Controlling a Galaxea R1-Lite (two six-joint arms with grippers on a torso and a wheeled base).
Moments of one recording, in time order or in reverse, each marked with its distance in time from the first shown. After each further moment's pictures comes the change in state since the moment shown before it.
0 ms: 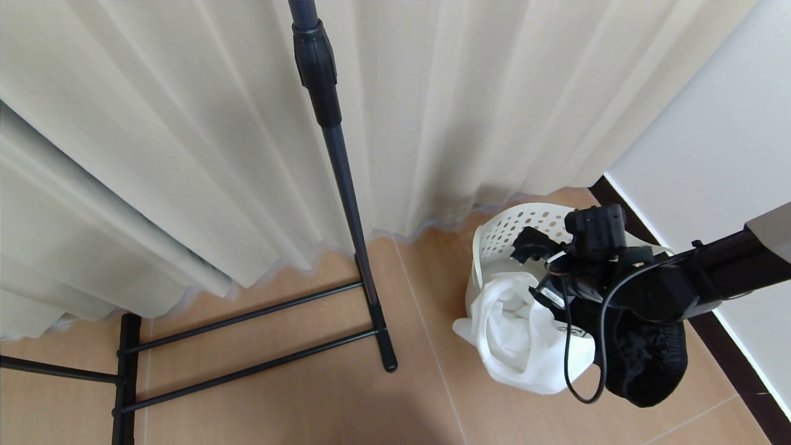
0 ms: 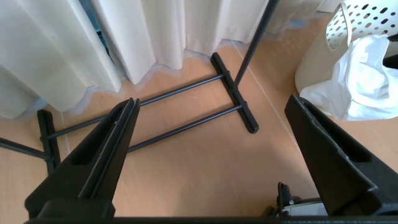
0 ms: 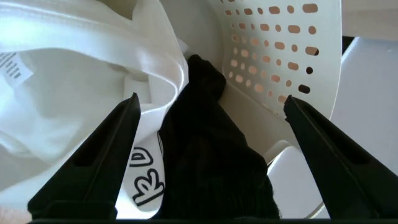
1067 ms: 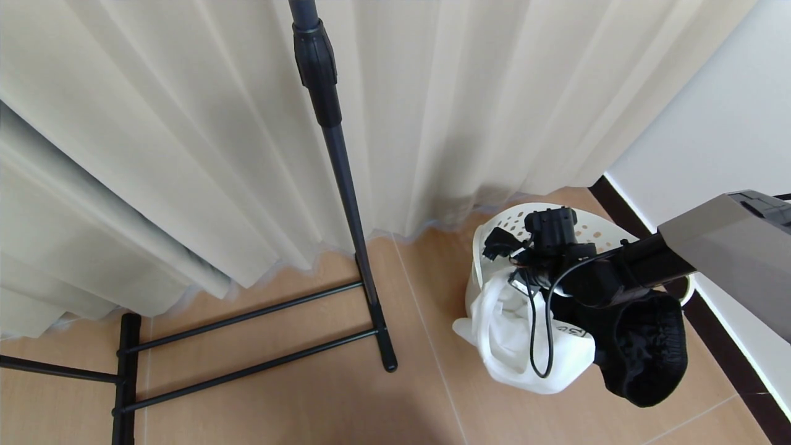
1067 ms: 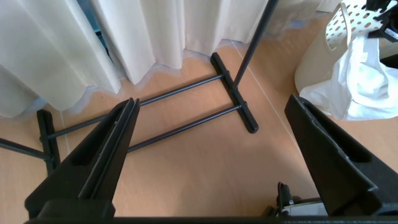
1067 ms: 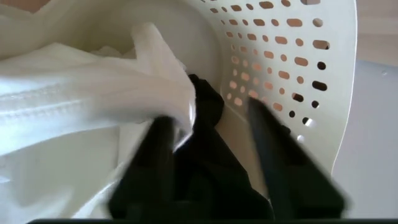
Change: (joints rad) left arm 0.000 0.000 0.000 0.000 -0.001 0.000; right arm 0.025 0.210 -0.238 0.006 -0.042 -0.049
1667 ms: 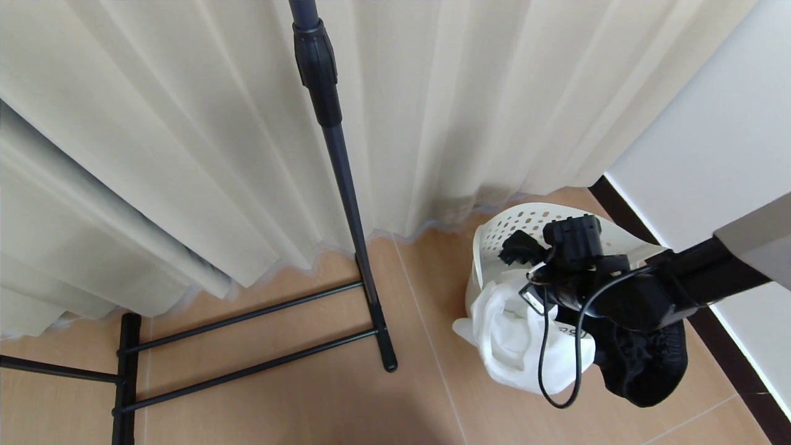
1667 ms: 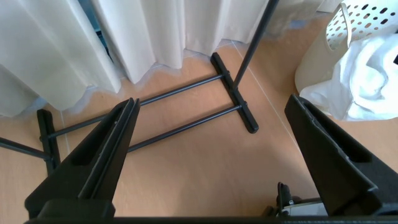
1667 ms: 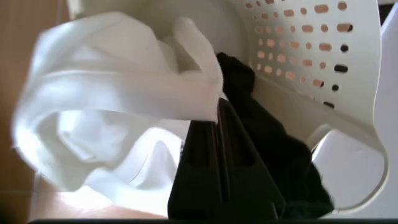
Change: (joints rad) left arm 0.000 0.000 0.000 0.000 0.001 -0.001; right arm 0.038 -0.199 0.267 -0.017 0.007 0.256
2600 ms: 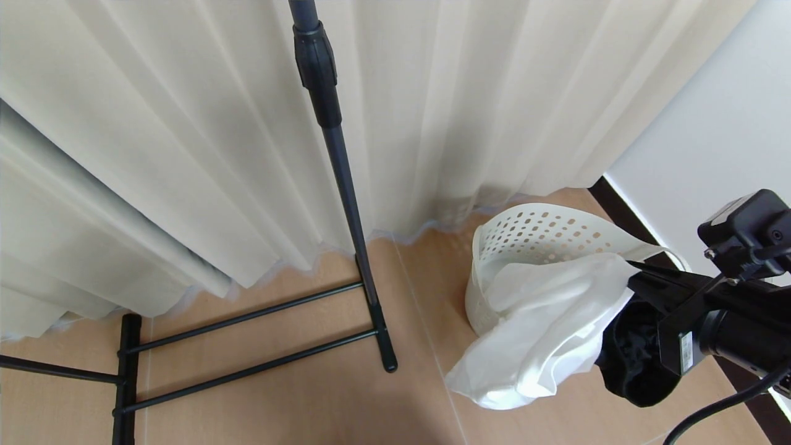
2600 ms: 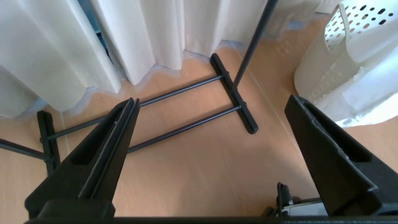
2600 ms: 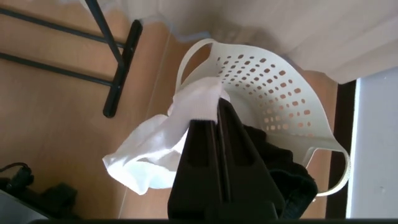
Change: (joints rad) left arm 0.000 0.000 0.000 0.000 -0.002 0.001; right arm 0.330 -0.870 0.451 0.009 0.006 0.209
